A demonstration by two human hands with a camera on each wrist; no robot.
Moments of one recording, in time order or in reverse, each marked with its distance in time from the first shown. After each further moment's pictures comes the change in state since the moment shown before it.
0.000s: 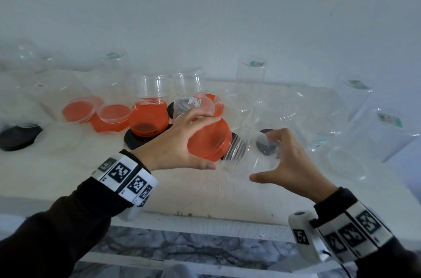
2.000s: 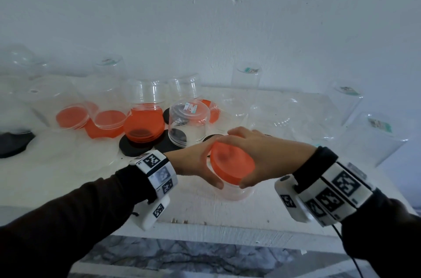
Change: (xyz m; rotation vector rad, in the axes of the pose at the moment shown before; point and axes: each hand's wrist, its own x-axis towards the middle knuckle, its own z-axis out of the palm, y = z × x) left_hand 0.039 -0.011 0.043 -0.429 -0.306 -0.169; right_hand 0.043 -0.057 -0.015 -0.561 -0.641 -0.204
